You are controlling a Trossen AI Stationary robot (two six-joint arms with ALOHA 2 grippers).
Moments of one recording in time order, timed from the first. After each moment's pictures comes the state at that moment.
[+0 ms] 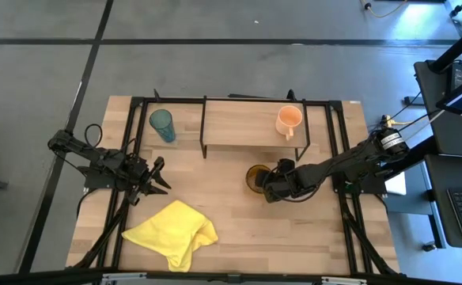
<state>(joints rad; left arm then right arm) -0.39 0.02 0.01 0.01 0.00 -0.23 0.33 1.60 0.97 -0.68 0.44 2.00</state>
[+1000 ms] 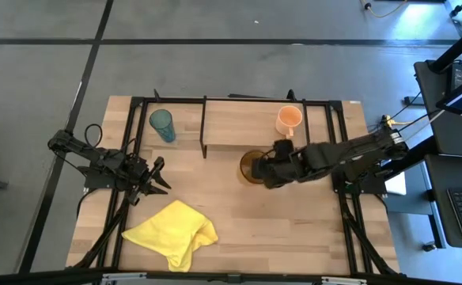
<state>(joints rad) -0.39 0.02 0.01 0.01 0.00 -0.23 0.28 1.60 1.60 -1.23 0.47 1.68</state>
